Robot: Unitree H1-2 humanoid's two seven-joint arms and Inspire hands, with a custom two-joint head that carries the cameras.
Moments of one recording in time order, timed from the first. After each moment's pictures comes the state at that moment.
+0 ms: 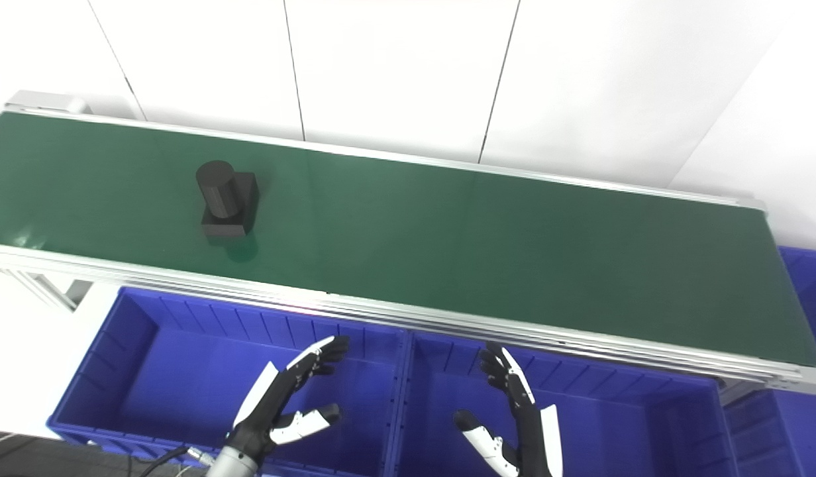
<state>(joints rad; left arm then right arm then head) 0.11 0.26 -0.67 0.35 0.13 -0.44 0.41 0.26 -0.21 0.44 0.13 -0.20 -0.42 -0.45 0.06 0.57</state>
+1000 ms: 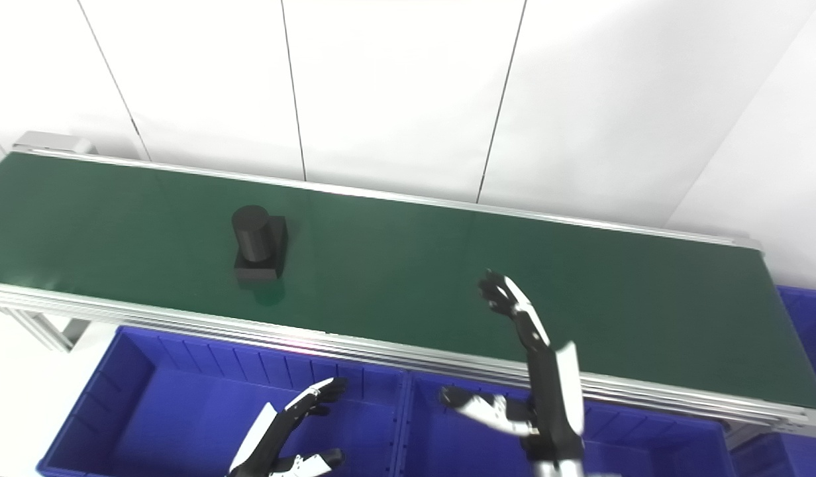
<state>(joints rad) 0.05 0.29 -0.80 0.41 0.12 -0.44 0.57 0.05 -0.17 0.30 -0.15 -0.30 -0.31 -0.20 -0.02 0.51</state>
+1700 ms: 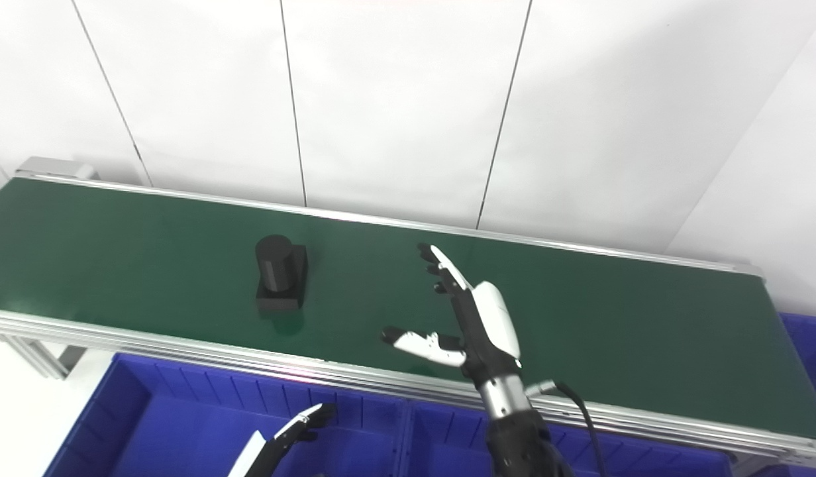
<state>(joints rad) 0.05 0.33 -0.79 0.41 0.12 -0.44 0.57 -0.28 -0.06 0.30 0.17 -0.48 -0.10 -0.04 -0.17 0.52</state>
